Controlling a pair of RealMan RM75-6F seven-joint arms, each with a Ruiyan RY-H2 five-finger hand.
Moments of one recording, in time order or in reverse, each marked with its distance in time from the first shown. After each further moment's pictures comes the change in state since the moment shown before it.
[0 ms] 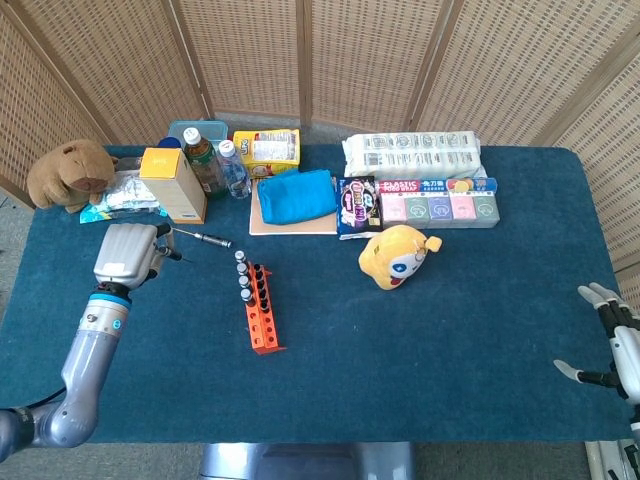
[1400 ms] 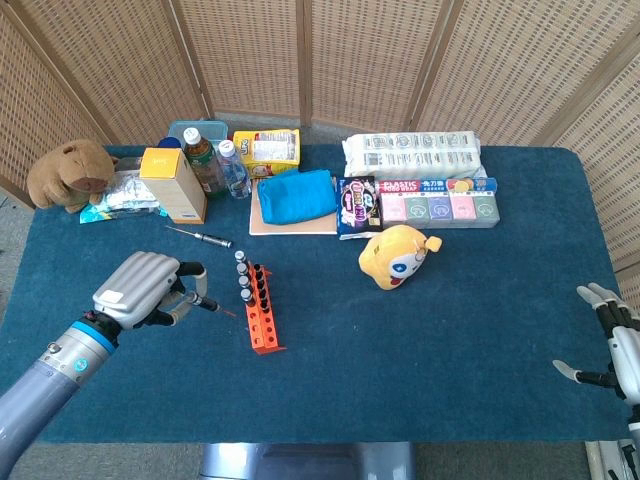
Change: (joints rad) left arm -0.009 0.558 -0.074 -0.445 0.089 -0.409 -0.442; right arm 0.000 -0.004 -0.002 -0.011 0.009 0.008 -0.027
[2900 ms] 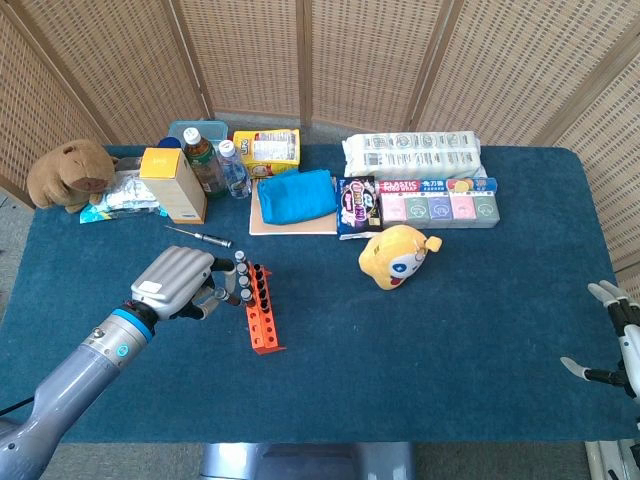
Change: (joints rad) left arm -0.247 -0.112 0.079 0.020 -0.244 0.063 0.131; right arm -0.005 0.010 0.009 0.015 0.011 0.004 0.039
